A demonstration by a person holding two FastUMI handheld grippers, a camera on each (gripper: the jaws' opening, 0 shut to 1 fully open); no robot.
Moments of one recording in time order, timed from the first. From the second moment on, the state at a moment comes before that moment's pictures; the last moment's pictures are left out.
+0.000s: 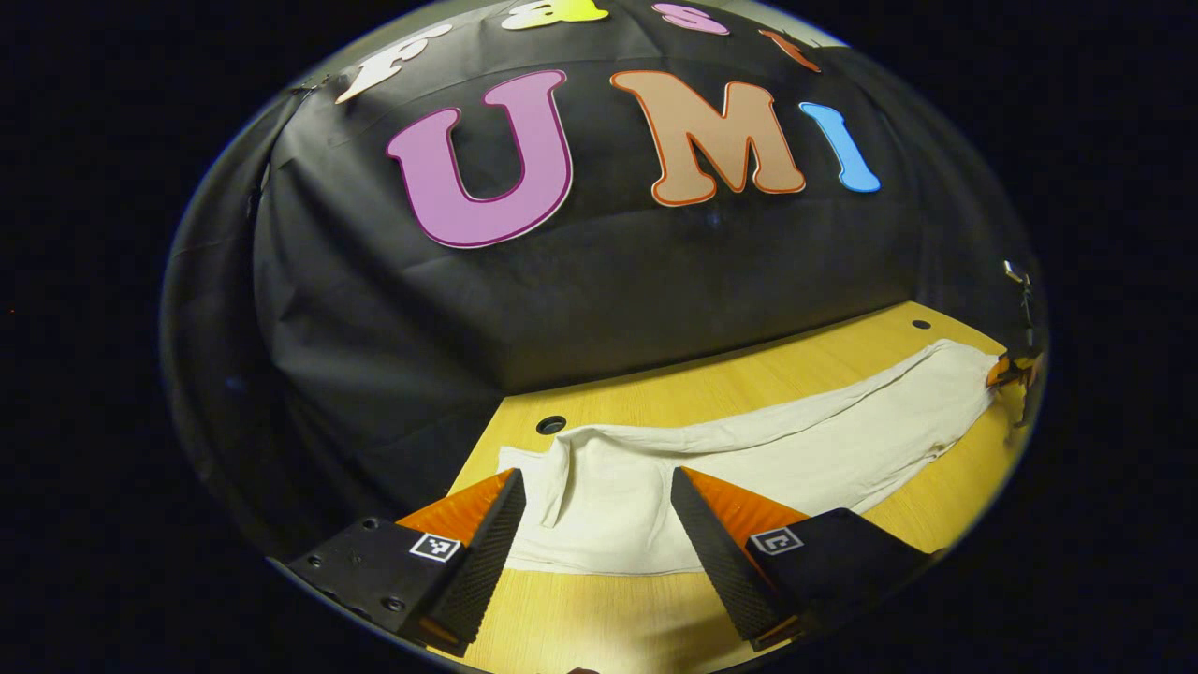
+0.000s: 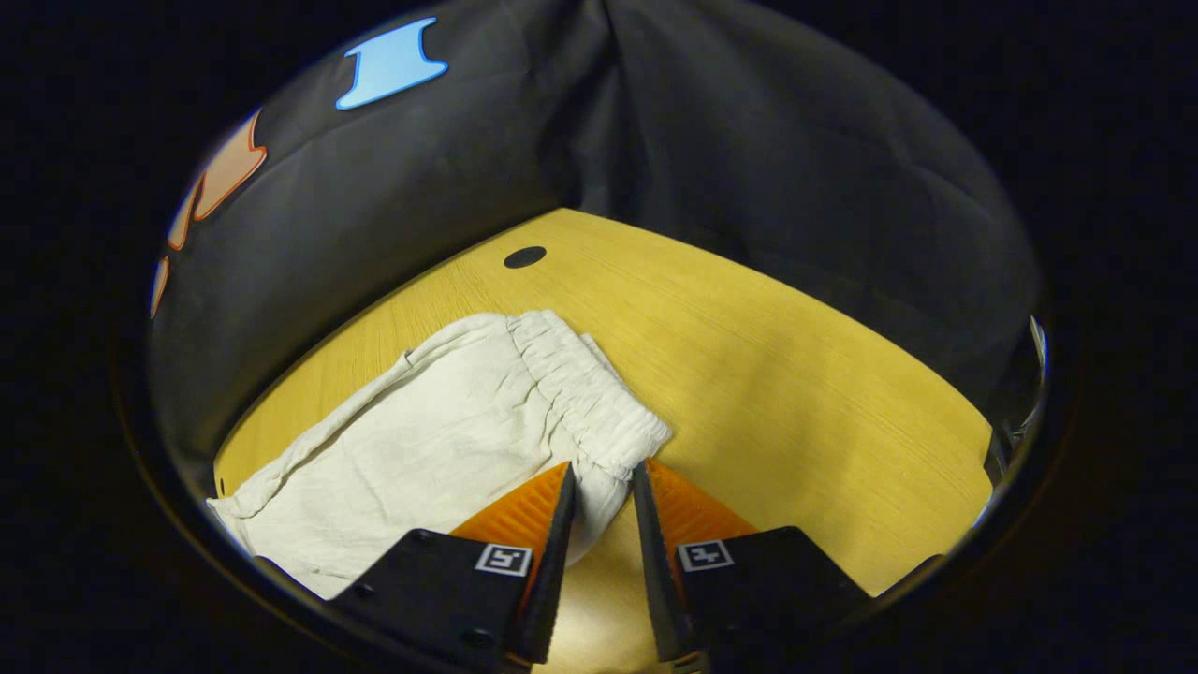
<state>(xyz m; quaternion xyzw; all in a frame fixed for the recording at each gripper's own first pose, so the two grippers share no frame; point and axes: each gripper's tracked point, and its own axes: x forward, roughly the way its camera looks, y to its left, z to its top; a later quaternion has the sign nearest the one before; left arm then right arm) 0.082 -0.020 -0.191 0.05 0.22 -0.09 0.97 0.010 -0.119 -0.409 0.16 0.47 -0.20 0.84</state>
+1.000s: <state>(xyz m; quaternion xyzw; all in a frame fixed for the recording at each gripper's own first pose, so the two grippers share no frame) 0.064 0.018 -0.202 0.02 0.24 -0.05 0.97 0.032 -0.029 -0.217 0.09 0.34 -0.06 0.93</state>
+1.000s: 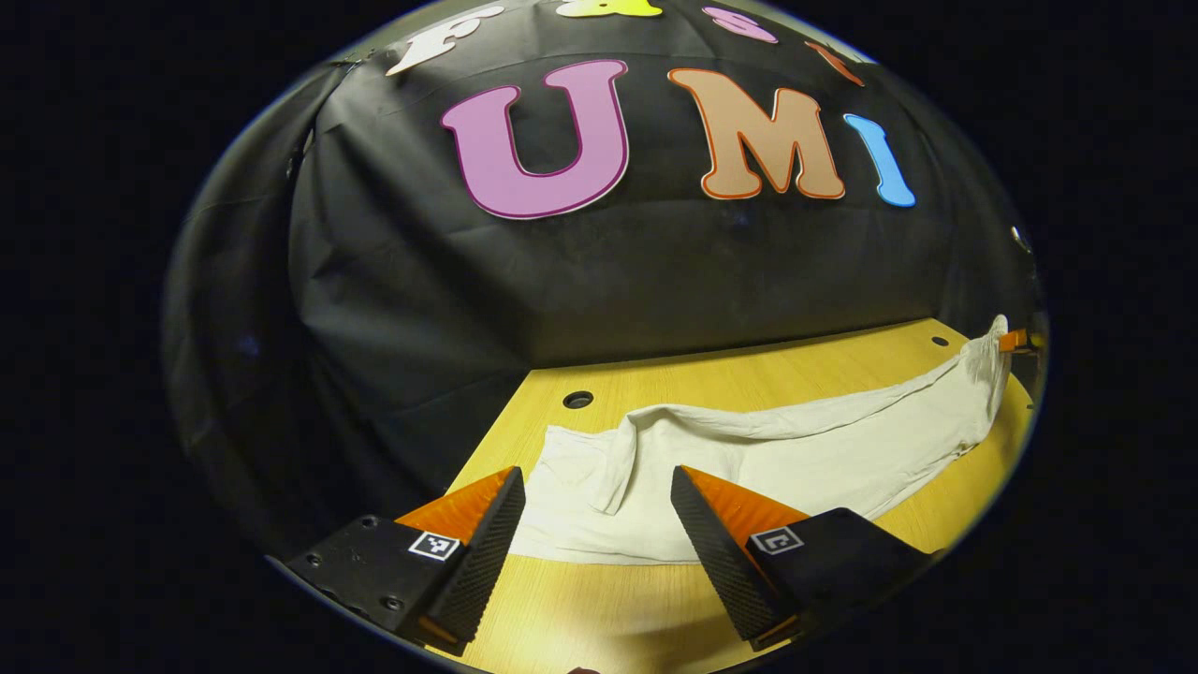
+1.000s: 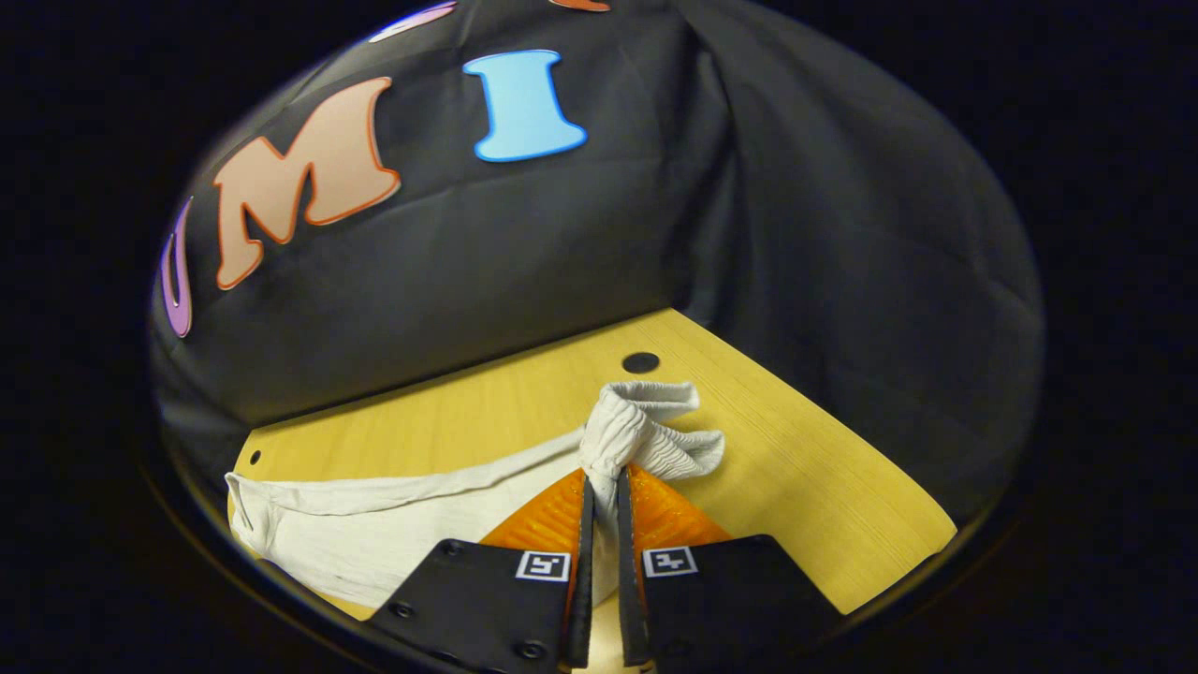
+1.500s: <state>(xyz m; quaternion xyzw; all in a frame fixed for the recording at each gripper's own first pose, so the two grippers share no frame) 0.055 0.050 -0.206 0.02 0.25 -0.02 0.97 0.019 -0.019 -0.155 0.06 0.29 0.06 0.95</state>
